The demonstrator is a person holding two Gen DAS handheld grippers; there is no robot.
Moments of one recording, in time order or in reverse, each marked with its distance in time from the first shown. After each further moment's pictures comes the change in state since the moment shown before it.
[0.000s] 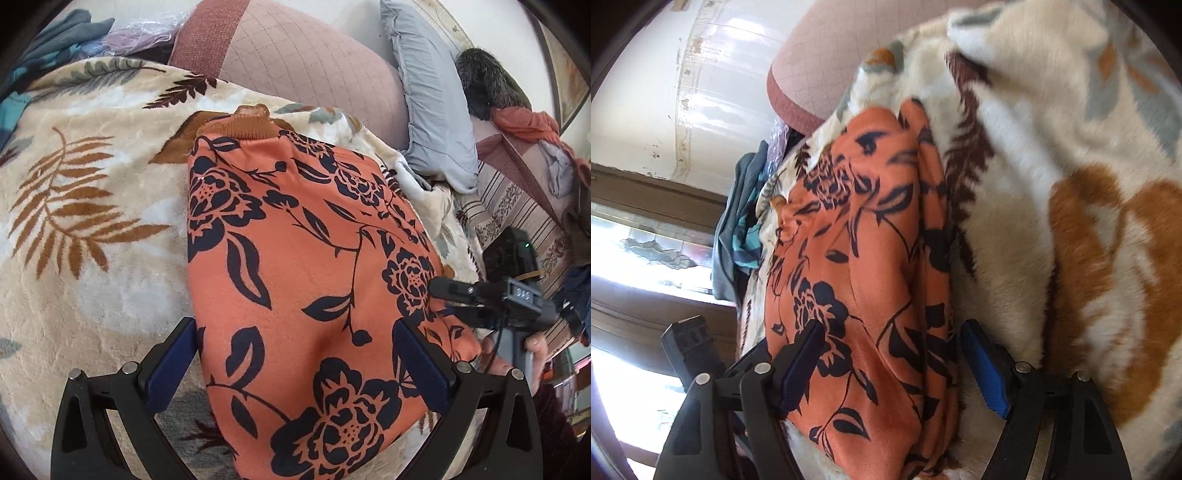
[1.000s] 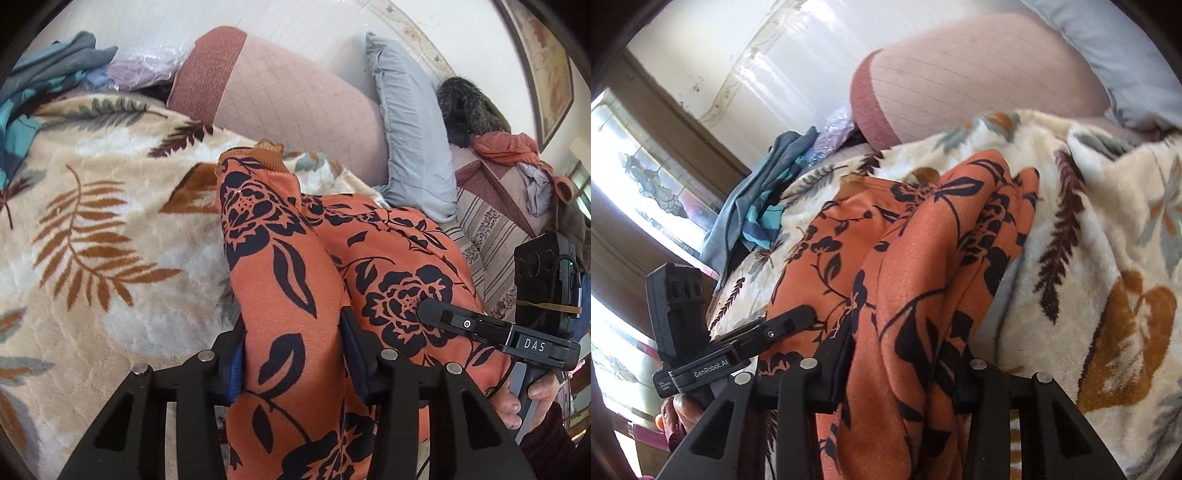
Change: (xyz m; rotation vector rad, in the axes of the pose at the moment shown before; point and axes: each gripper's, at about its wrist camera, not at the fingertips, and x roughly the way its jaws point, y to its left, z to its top) left arm -0.048 -0.001 0.010 0.027 -0.128 -0.049; right arm -0.017 0.128 -0.036 -0.353 -0.160 -0.168
